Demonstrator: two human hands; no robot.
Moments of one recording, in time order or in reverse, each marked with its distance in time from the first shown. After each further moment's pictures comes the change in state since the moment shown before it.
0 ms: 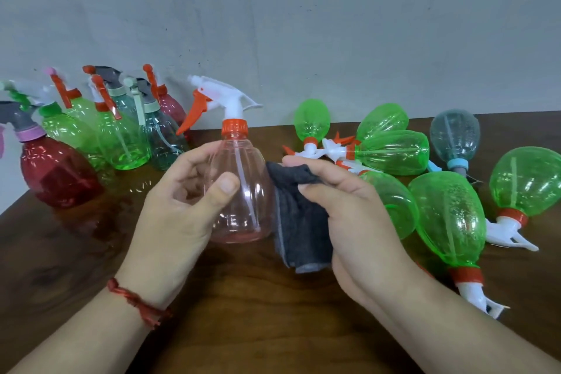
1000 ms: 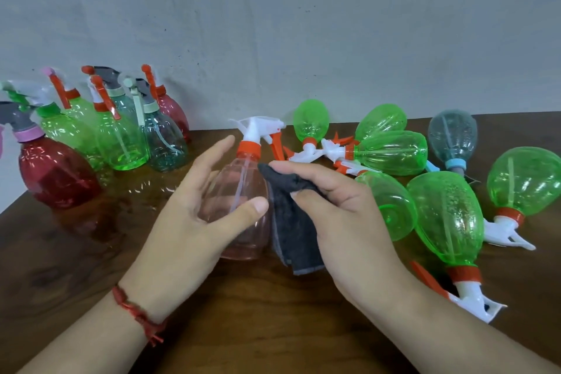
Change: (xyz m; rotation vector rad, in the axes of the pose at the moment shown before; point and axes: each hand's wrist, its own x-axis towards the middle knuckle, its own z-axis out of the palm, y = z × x) left_hand -0.011 0.008 0.005 0.050 -0.178 -0.054; right_hand -0.008 0.000 0.000 -0.277 -0.079 -0.225
